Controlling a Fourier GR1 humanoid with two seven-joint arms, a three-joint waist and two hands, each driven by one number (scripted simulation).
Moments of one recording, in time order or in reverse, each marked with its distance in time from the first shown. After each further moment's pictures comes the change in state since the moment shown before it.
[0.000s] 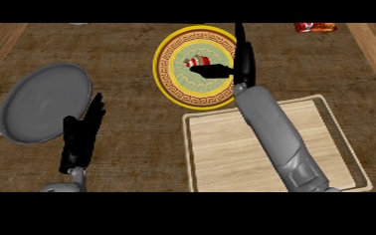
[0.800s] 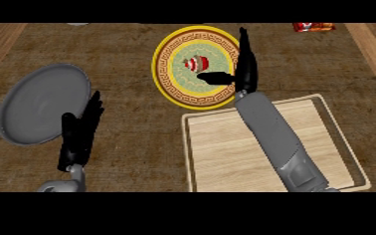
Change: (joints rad) left arm -0.015 -0.010 0.030 0.003 -0.019 -0.014 0.015; right arm 0.015 -0.005 0.023 0.099 0.050 -0.091 0.038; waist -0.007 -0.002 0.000
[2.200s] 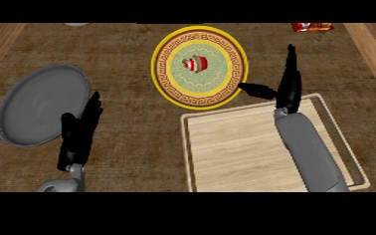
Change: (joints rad) left arm -0.004 -0.018 0.037 0.023 -0.021 -0.030 -0.019; right arm 0.275 -0.123 -0.093 -0.253 0.112 0.002 0.061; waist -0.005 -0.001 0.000
